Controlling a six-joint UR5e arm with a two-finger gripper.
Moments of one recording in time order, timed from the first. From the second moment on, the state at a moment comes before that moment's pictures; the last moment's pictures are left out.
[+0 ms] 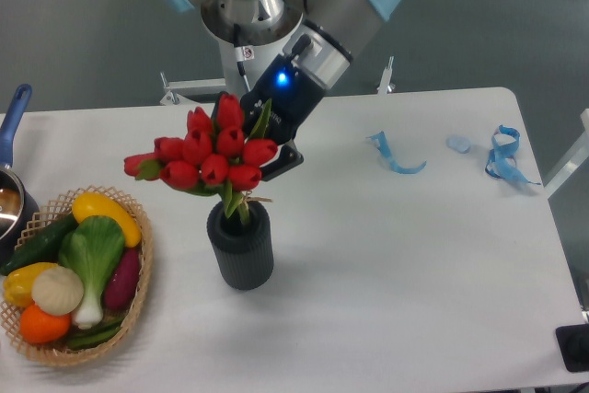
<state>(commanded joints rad) 2.63 -1.61 -1.81 -0.89 0.46 1.13</state>
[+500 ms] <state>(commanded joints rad) 2.68 -1.56 -1.71 -0.89 0.44 0.94</state>
